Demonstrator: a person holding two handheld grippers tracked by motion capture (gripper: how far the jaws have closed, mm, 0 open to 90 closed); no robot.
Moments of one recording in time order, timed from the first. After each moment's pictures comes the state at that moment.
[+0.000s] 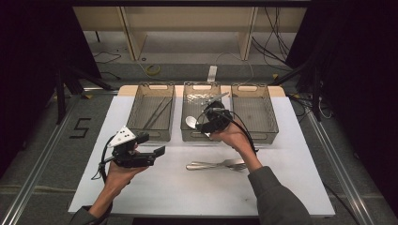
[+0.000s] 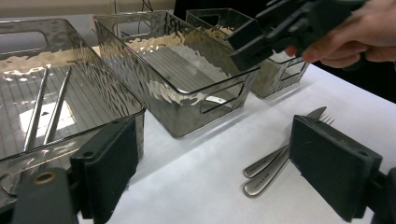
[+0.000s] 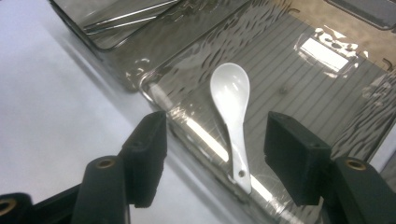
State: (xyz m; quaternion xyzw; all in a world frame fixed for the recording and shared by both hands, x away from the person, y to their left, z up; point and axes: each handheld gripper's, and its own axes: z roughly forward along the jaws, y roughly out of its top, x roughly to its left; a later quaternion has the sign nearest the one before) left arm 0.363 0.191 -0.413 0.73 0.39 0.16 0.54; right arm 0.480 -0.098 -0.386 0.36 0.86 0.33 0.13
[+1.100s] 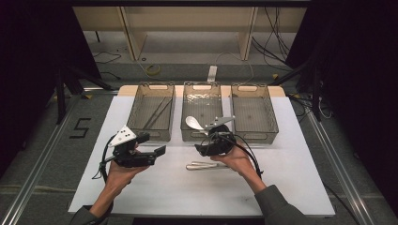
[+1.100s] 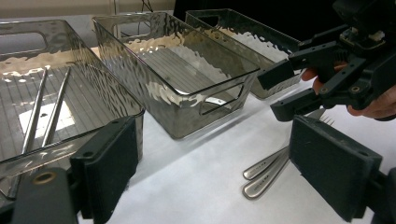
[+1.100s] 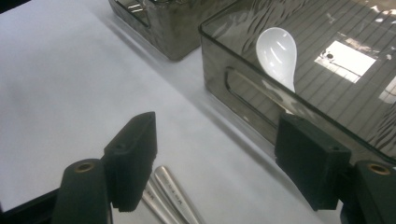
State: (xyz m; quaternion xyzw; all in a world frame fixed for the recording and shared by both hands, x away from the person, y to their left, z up) left arm 0.364 0.190 -0.413 0.73 0.39 0.16 0.54; right arm 0.424 -0.110 -0.419 0.35 0.85 0.37 0.12
